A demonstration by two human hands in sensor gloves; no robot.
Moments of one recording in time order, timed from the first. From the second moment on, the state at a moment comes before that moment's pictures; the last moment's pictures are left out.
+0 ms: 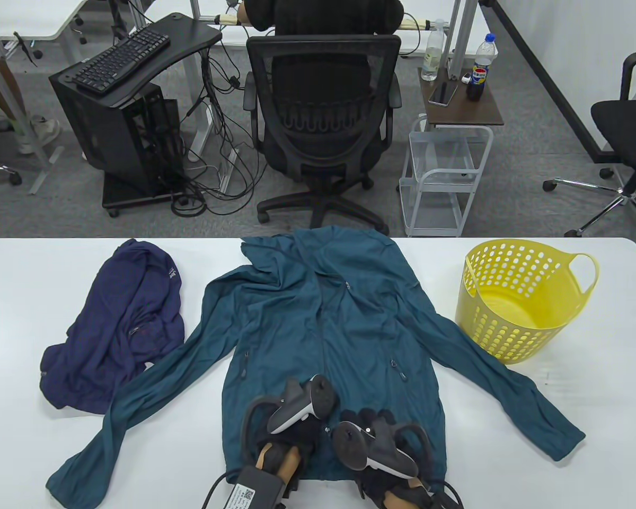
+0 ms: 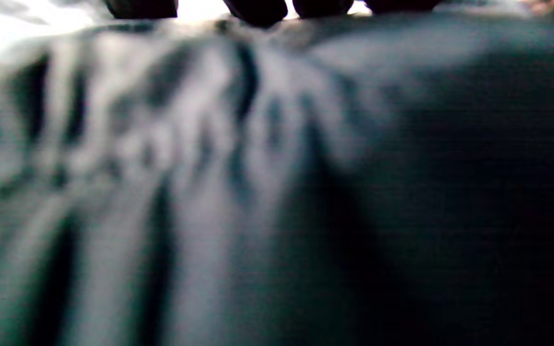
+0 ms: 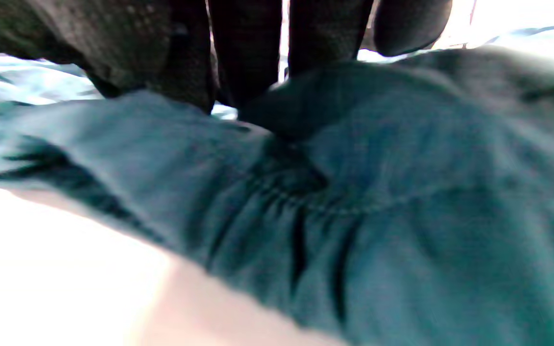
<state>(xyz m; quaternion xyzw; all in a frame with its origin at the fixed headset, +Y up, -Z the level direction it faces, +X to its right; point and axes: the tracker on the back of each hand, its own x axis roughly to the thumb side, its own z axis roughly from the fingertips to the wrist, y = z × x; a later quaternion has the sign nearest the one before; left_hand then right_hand) -0.078 -0.784 -0.339 -0.21 -0.07 0.01 0.98 0.059 -0.758 -0.265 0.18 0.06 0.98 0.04</state>
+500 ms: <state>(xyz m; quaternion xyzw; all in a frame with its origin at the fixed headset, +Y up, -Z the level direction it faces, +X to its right) -0.104 -0.790 -0.351 -0.21 -0.05 0.03 0.98 0.035 -0.755 -0.235 0.27 0.13 0.95 0.08</state>
